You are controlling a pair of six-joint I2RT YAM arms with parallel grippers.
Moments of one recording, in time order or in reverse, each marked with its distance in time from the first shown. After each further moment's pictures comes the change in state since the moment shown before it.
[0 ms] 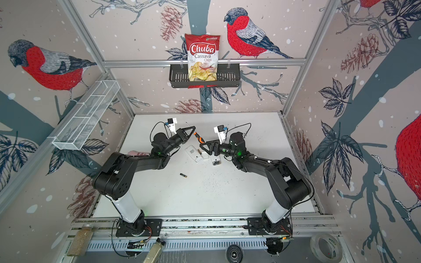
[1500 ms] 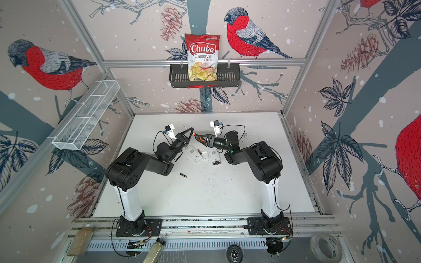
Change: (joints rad) left arm -0.062 0.125 -0.093 0.319 -0.264 -0.071; right arm -0.003 0.400 0.197 0.528 -0.116 0.406
